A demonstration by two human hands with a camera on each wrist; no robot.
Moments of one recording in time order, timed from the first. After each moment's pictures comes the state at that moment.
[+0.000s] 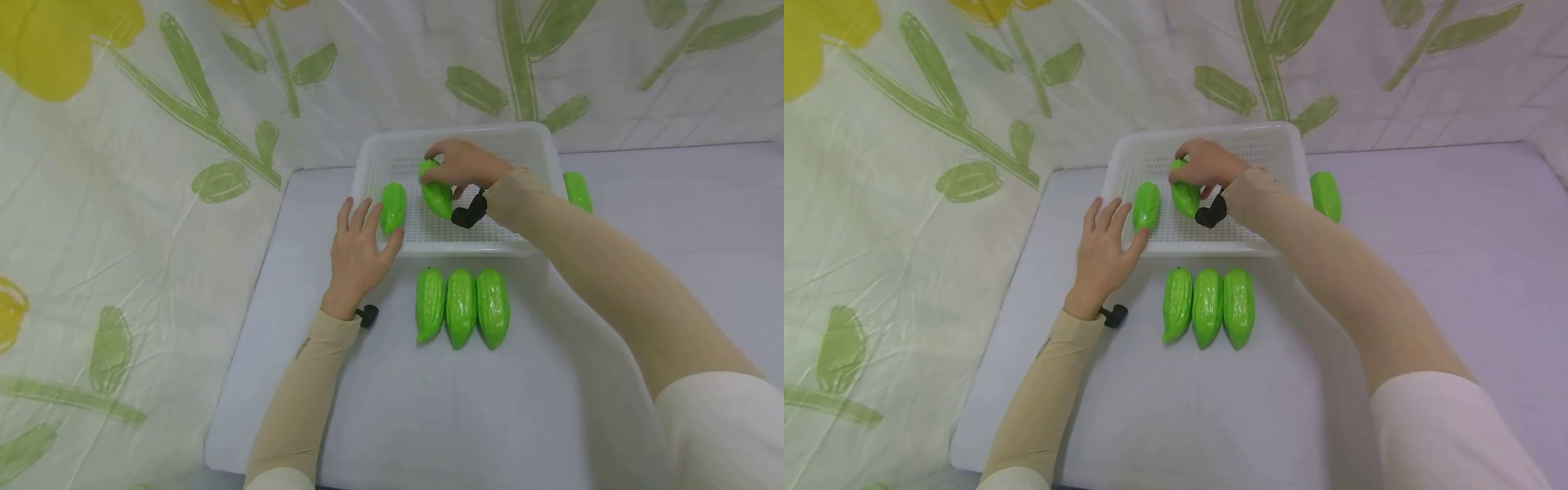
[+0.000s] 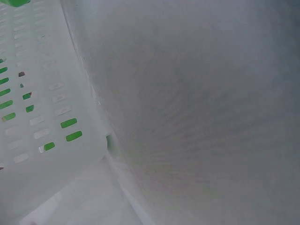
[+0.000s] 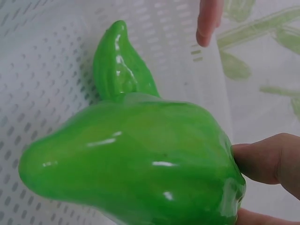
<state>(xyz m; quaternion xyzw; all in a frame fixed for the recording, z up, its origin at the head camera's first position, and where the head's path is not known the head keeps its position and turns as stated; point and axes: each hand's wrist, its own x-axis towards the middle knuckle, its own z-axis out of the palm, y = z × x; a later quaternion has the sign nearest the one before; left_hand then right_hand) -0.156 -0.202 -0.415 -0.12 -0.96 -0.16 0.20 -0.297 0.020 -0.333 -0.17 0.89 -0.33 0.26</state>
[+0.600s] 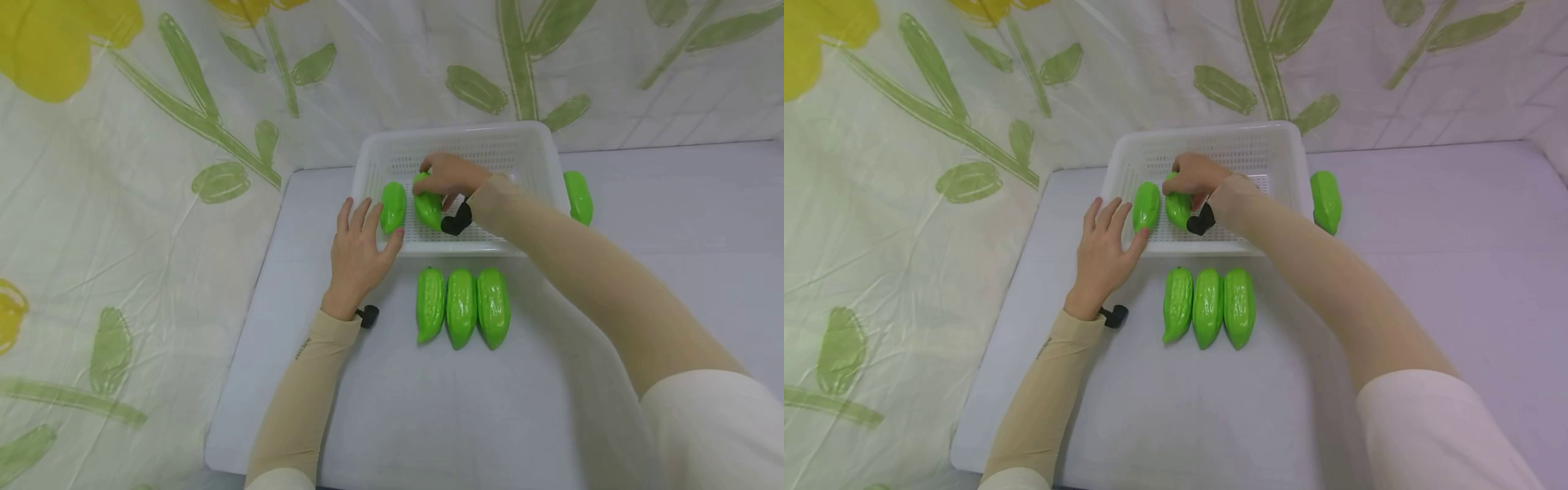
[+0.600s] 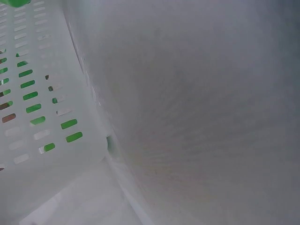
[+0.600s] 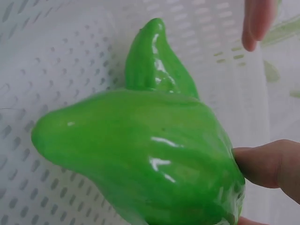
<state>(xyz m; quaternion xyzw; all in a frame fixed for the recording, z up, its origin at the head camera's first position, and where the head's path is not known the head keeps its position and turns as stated) -0.155 -0.201 -0.414 -0.11 -0.96 -0.16 0.20 -0.299 0.001 -0.355 -0.15 0.88 -0.35 0.29</state>
